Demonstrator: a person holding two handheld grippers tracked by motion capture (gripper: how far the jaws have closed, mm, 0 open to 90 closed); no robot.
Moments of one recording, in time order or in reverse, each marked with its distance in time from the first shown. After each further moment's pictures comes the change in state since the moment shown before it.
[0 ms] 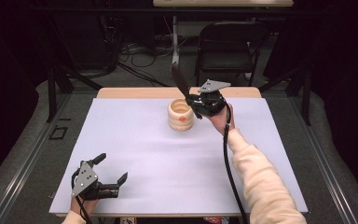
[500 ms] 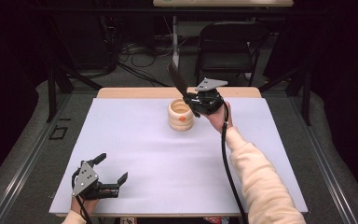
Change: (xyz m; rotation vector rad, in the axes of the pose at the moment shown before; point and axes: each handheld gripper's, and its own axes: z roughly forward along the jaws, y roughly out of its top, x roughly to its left) left arm 0.000 0.000 0.001 0.001 -0.001 -0.006; right arm 0.002 0.006 0.006 0.001 0.005 -0.015
